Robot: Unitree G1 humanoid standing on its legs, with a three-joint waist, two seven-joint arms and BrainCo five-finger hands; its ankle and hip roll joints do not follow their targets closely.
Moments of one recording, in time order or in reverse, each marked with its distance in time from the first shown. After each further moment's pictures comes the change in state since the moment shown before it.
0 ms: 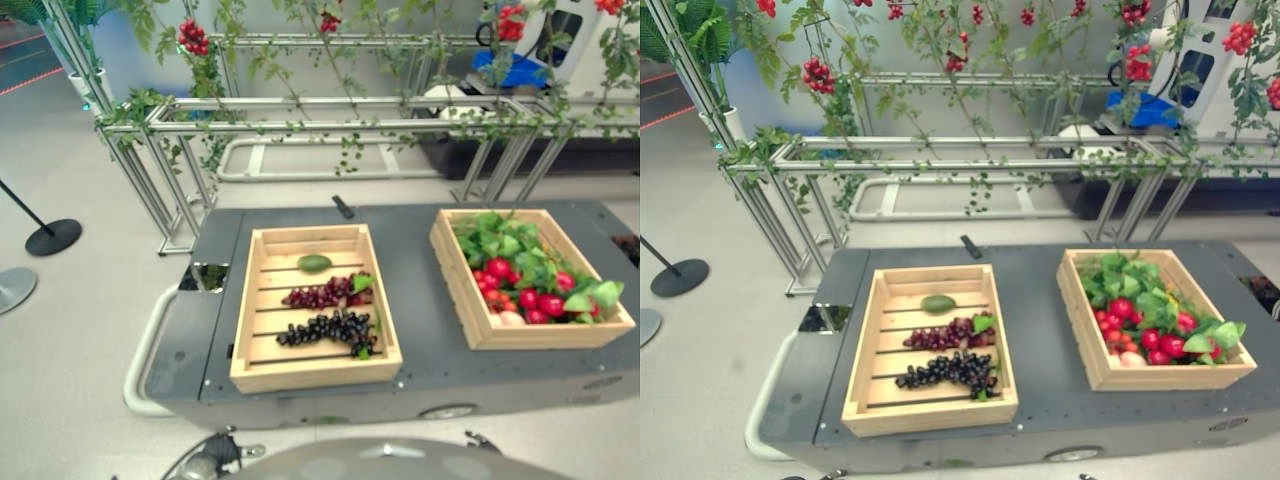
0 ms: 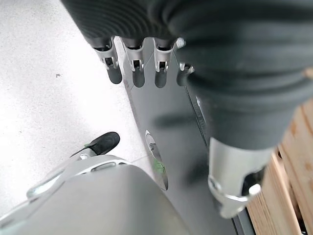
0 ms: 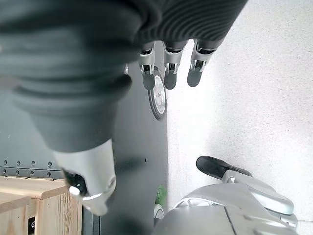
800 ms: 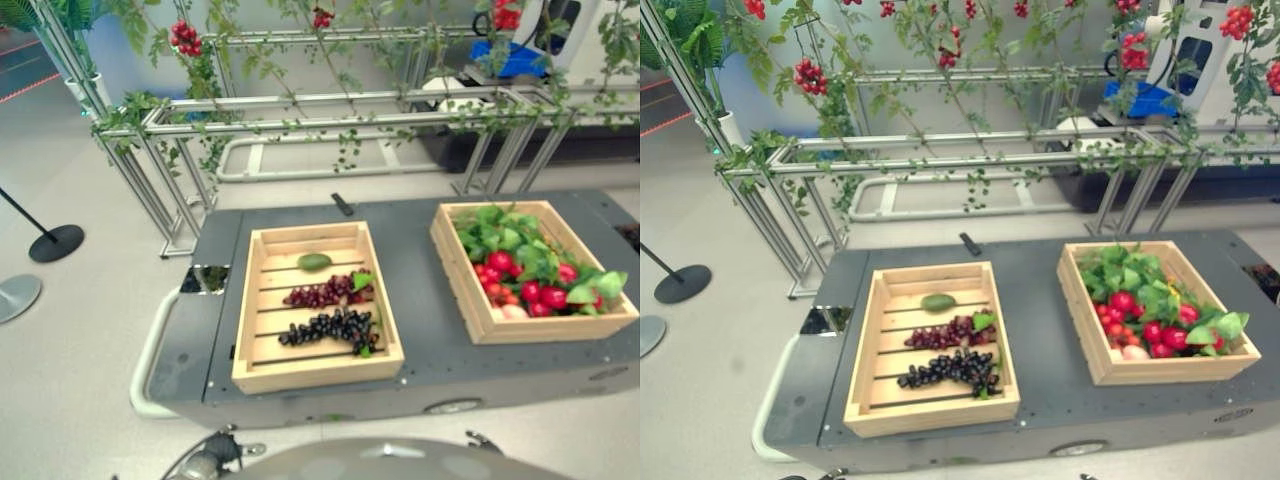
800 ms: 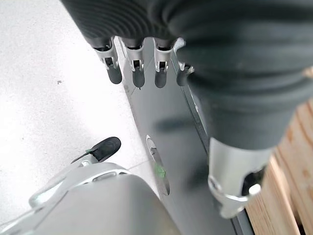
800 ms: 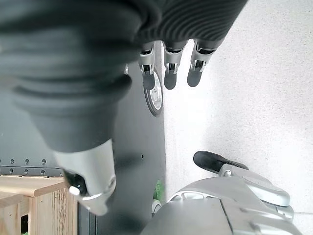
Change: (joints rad) left arm -0.004 -0.002 0.001 0.000 -0.020 -0.001 0.001; right arm -0.001 -0.004 0.000 0.000 0.000 0.000 0.001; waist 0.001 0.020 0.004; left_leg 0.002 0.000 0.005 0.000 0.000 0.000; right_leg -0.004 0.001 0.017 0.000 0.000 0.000
